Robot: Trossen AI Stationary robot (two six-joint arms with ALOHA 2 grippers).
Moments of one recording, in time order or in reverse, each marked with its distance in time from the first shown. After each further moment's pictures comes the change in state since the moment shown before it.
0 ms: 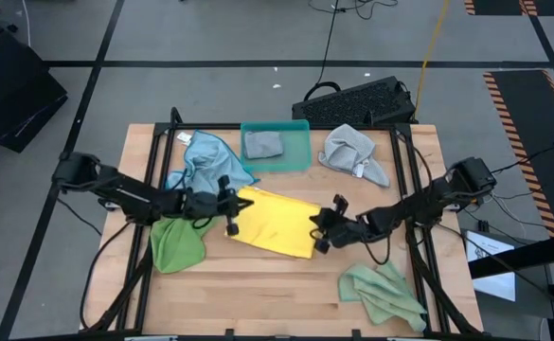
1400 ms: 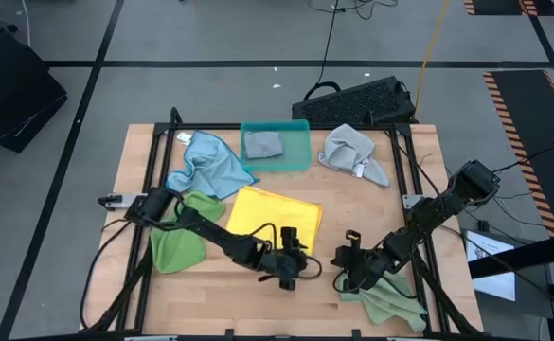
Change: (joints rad) left arm -0.241 0.838 0.976 -0.453 -0.058 -0.035; right arm 0.363 0.000 0.000 -0.204 -0.182 0.263
